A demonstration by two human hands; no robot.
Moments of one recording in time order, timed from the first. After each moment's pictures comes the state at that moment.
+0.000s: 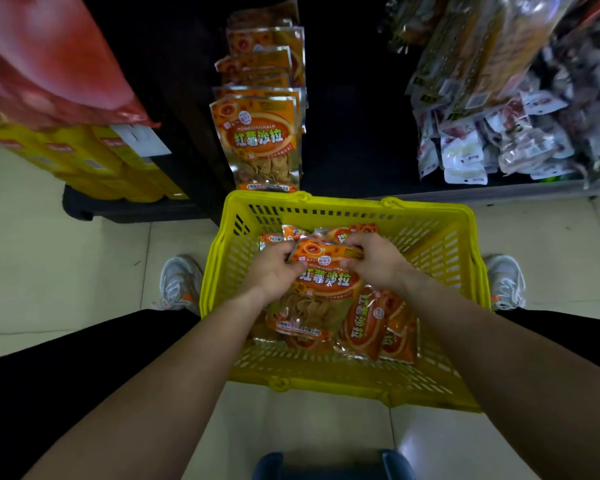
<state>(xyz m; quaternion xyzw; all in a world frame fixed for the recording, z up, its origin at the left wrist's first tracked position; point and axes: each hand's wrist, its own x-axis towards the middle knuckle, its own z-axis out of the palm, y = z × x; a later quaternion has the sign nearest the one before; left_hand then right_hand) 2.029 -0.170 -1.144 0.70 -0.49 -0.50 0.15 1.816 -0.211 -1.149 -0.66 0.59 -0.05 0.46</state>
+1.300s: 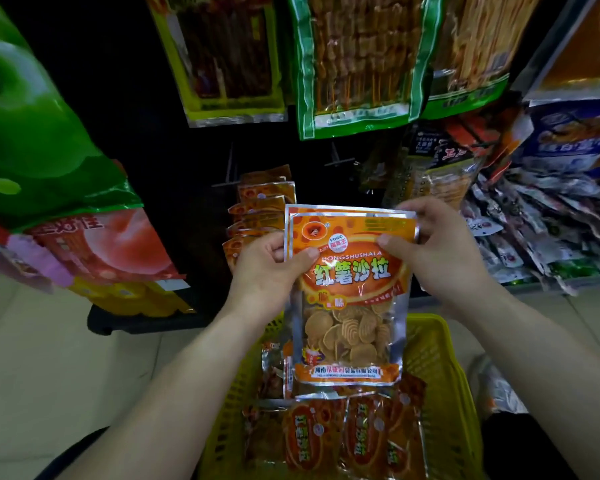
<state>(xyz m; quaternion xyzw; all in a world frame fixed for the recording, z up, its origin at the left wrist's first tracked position) 1.987 -0.238 -0.903 0.56 -0.46 -0.51 0.47 1.767 -0.272 -0.910 -0.56 0.54 -0.47 0.41</state>
